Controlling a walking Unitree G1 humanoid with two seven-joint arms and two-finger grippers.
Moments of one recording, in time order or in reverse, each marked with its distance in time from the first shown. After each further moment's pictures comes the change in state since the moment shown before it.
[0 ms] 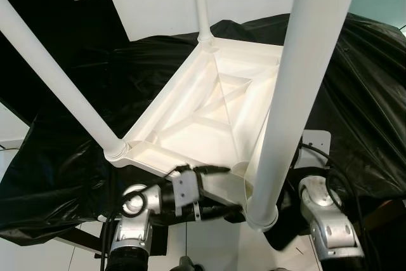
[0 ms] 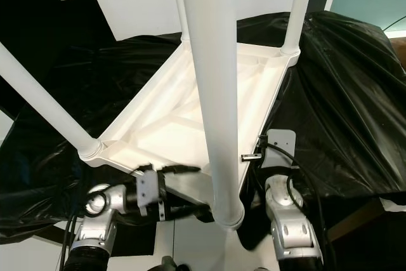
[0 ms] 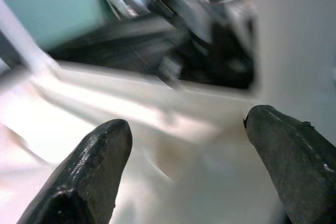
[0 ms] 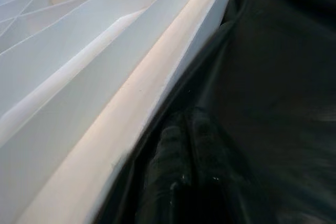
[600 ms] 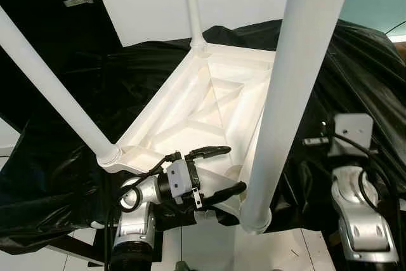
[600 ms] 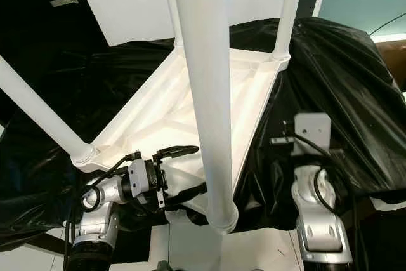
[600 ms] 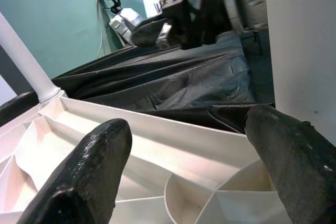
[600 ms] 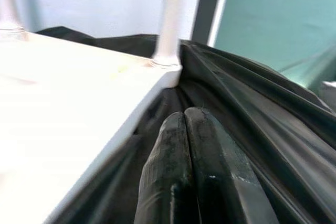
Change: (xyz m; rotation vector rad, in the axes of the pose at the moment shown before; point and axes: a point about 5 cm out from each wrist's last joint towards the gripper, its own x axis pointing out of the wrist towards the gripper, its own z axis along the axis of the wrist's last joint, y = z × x) left arm 0.003 0.000 -0.002 -0.018 -0.058 0.035; right arm 0.014 -0.035 0.054 -0.209 -0.232 -0.094
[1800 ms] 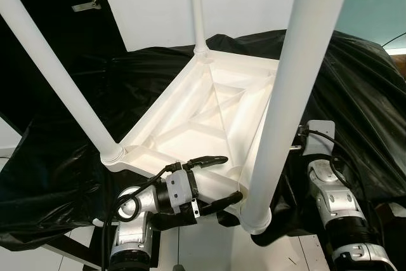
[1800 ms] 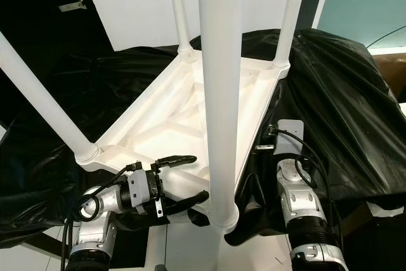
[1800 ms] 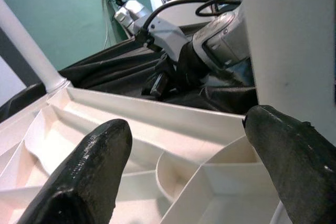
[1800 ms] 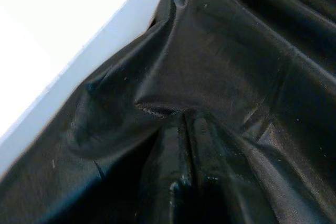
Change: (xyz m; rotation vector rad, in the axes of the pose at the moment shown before) left arm -0.005 -0.011 -0.006 0.001 0.048 -0.003; right arm 0.033 0.029 -0.081 0.183 0.371 0.076
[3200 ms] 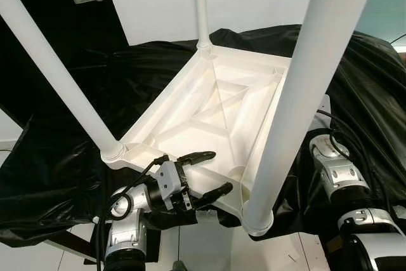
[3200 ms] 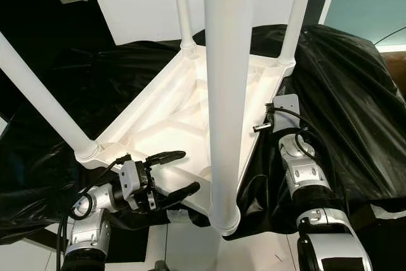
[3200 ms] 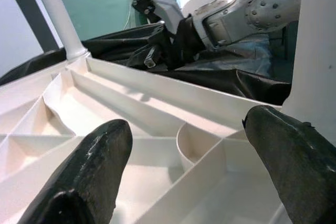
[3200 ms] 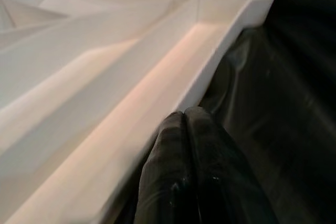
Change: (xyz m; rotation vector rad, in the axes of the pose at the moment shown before) left arm -0.016 0.005 -0.012 -0.152 0.023 0.100; right arm 0.029 0.009 0.031 -0.089 -0.098 0.209
